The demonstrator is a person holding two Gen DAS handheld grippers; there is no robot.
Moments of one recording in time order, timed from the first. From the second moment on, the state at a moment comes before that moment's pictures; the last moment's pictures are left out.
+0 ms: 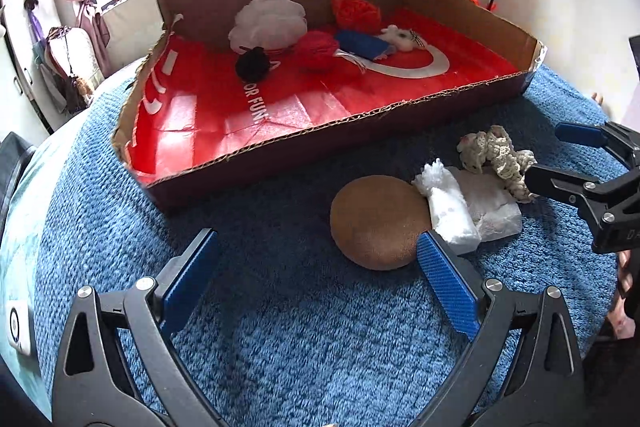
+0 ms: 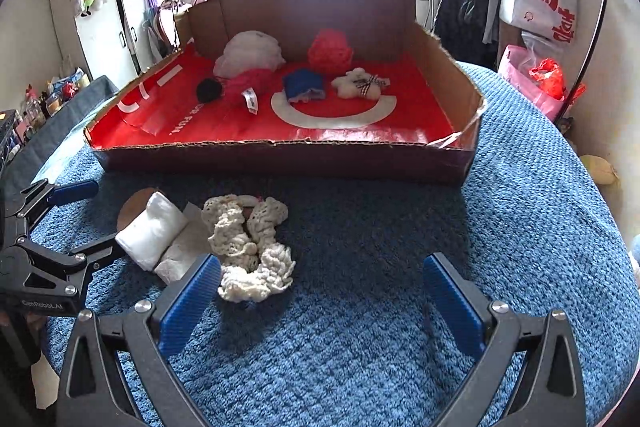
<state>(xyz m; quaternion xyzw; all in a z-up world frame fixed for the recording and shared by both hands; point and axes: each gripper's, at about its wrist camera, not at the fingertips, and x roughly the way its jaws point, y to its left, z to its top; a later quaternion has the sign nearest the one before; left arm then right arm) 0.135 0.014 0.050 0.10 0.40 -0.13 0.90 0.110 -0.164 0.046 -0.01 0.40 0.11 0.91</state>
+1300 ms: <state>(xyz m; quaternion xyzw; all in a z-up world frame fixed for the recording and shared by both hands) 0.132 0.009 0.081 0.05 0.37 -0.21 0.91 0.104 -0.151 0.080 -0.02 0.34 0.20 0.92</state>
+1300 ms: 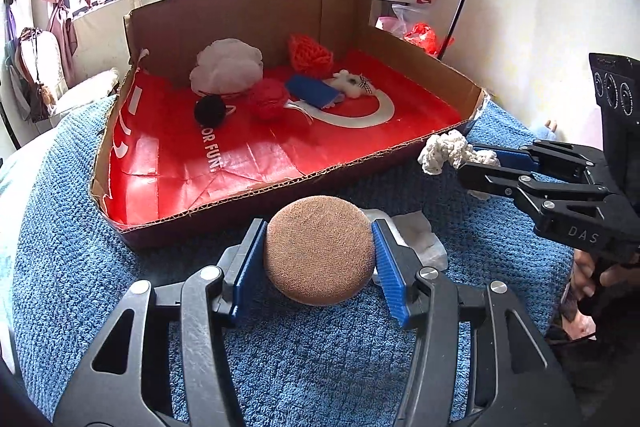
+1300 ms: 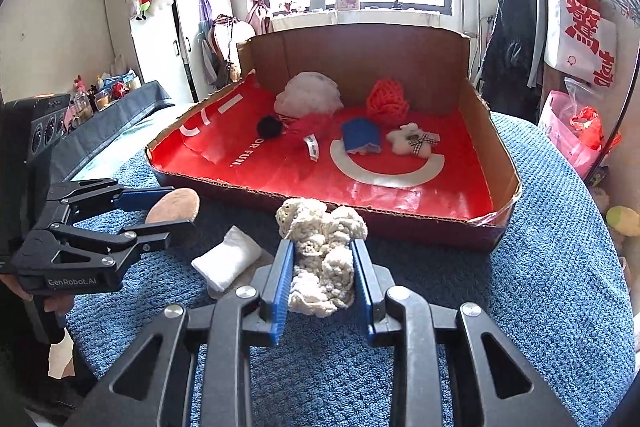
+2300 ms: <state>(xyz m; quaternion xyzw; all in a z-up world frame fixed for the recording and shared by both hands) 0.259 0.008 0.070 0.09 0.44 -0.15 0.88 0.235 -0.141 0.070 -0.15 0.39 0.08 0.90</state>
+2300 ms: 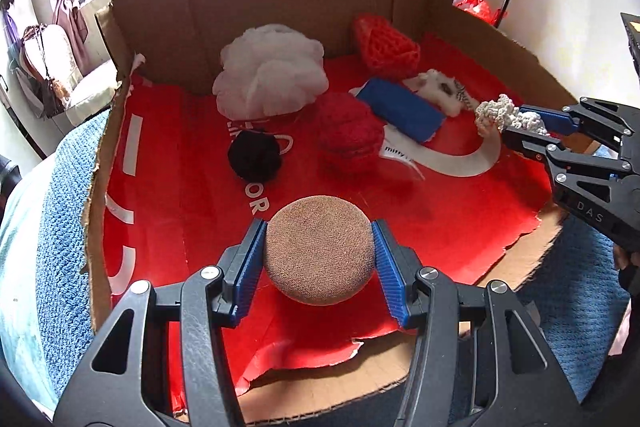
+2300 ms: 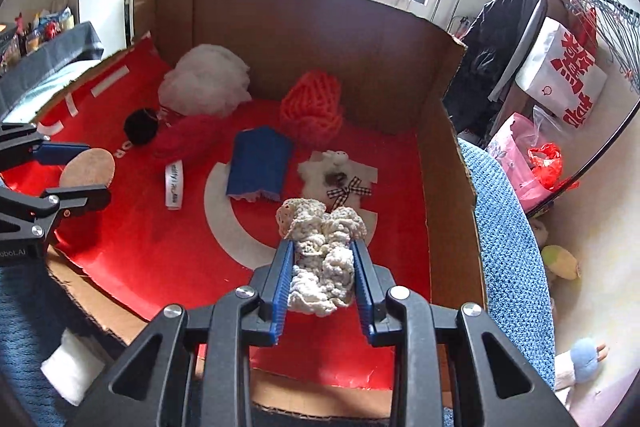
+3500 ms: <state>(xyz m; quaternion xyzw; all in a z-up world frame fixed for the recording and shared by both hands) 0.276 0.001 0.052 0.10 0.44 -0.14 0.88 0.247 -0.145 0.055 -0.19 0.43 0.07 0.88</state>
